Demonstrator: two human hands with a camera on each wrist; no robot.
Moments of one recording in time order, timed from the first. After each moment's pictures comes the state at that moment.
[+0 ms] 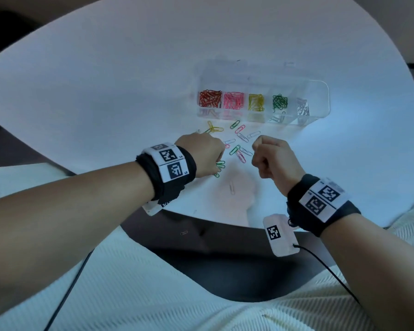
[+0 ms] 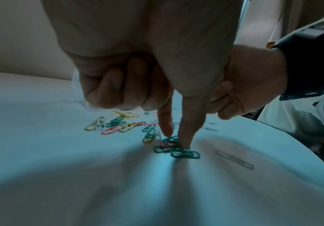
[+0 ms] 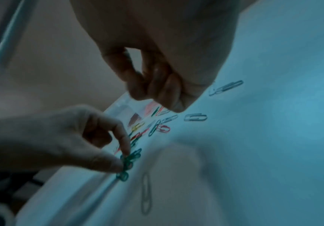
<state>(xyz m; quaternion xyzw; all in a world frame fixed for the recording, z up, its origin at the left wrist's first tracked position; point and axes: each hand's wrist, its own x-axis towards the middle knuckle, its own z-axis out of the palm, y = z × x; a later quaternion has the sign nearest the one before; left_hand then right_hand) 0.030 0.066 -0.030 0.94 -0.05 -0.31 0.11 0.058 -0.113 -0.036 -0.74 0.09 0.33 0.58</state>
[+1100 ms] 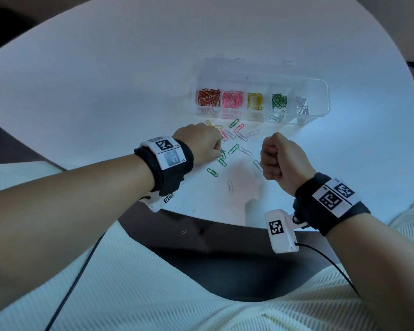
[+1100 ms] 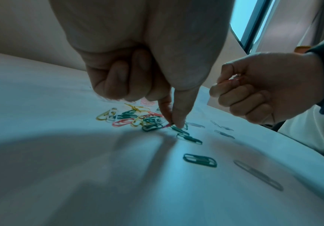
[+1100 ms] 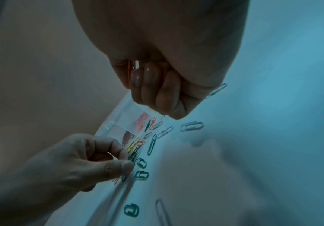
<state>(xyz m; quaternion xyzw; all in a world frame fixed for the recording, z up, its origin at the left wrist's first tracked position) 0.043 0.073 -0.039 0.95 0.01 -0.28 0.16 0.064 -0.123 -0.028 -0.69 0.16 0.37 0.60</state>
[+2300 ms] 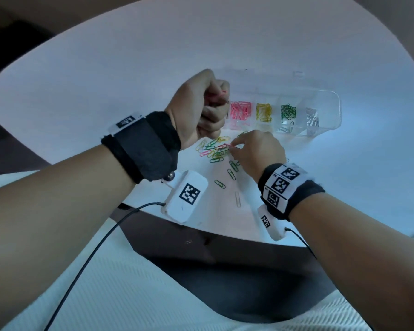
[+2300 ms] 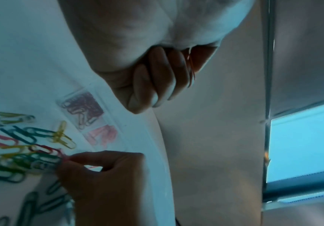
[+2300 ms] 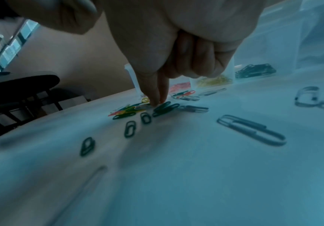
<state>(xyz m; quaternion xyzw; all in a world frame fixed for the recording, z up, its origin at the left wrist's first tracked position) 0.068 0.094 0.037 0.56 0.16 -0.20 0.79 0.085 -0.058 -0.051 -0.96 -0.12 0.21 0.17</state>
